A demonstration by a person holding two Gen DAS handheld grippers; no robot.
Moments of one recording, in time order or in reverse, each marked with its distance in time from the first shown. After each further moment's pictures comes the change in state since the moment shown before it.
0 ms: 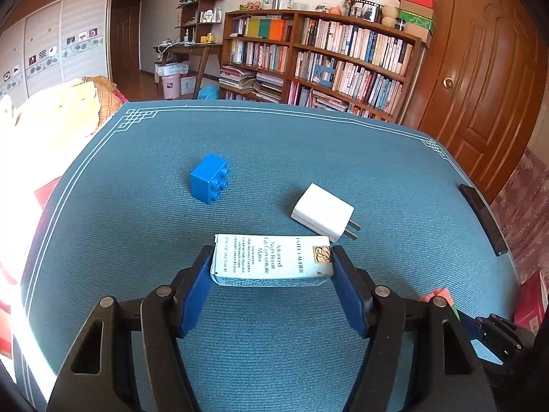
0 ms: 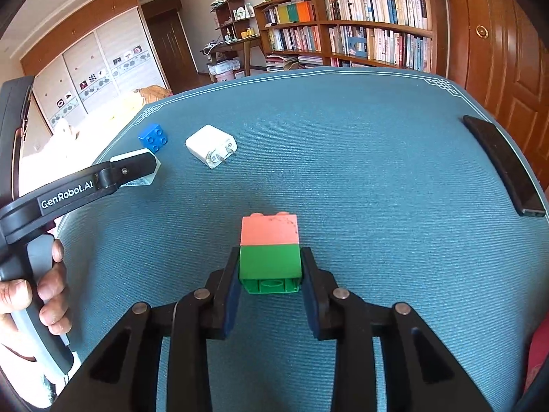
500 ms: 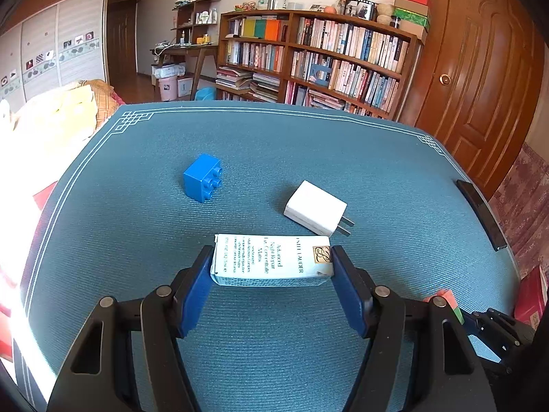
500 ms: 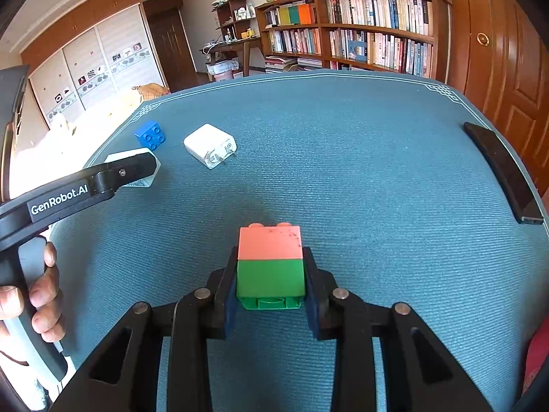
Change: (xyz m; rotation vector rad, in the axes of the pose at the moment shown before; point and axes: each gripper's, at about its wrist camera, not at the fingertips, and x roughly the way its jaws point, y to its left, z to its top) left arm -0.003 -0.007 -0.003 0.018 -0.001 -0.003; right arm 0.000 0.001 -0.002 -0.015 -0.013 -0.018
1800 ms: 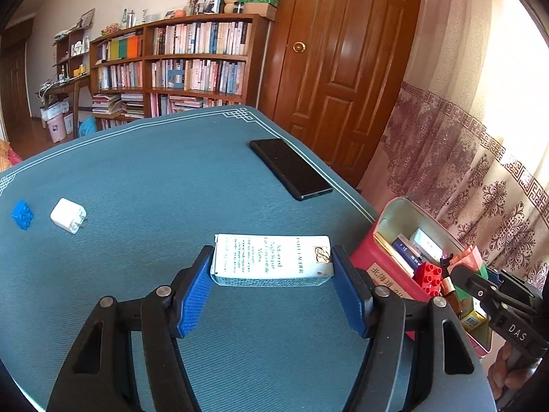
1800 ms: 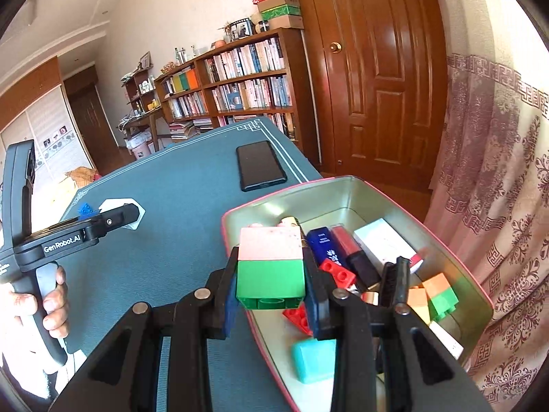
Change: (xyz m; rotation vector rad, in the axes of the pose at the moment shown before) left arm -0.081 -0.233 -0.048 0.307 0.020 -0.404; right arm -0.235 -0.170 -0.104 0.299 -0.215 -0.279
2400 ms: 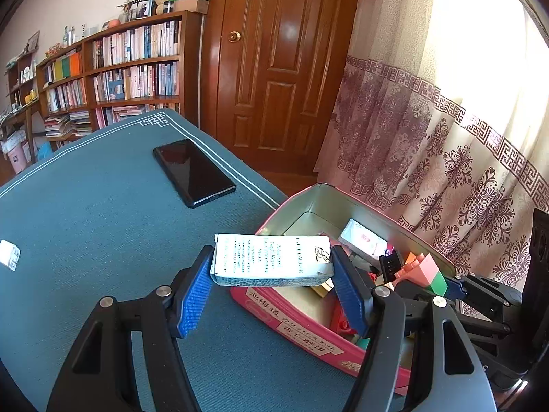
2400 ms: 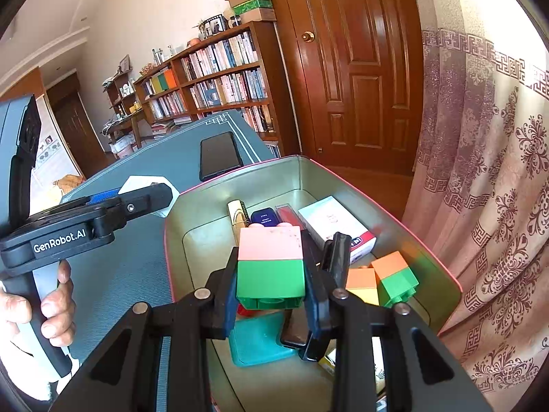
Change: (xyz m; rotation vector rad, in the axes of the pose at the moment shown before) left arm 0.035 -0.104 0.010 0.147 0.043 -0.130; right arm -0.005 -0.051 -0.014 0.061 0.021 -0.040
